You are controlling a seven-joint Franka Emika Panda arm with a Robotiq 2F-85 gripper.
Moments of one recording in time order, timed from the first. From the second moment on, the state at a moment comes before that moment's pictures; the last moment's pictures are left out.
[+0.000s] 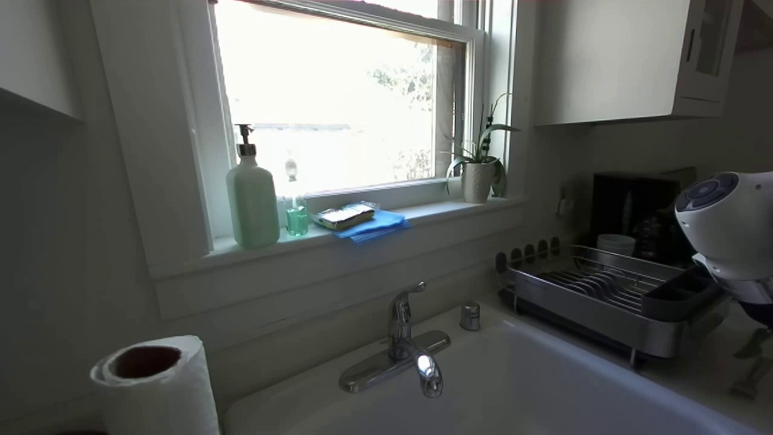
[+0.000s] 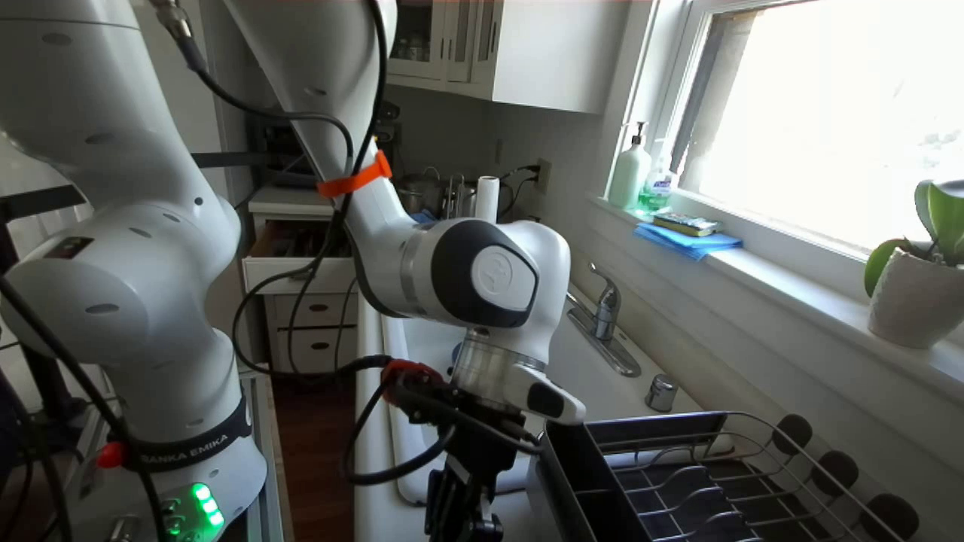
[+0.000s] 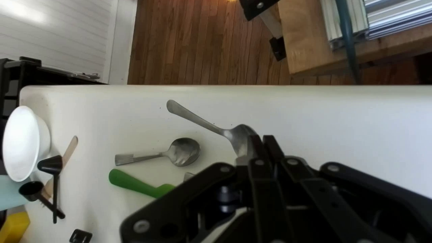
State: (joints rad) arm -0.32 -0.16 -0.32 -2.74 -0.93 2.18 0.34
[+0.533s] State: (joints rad) arm -0.32 -0.42 -0.28 -2.74 -0.96 2.17 0.31
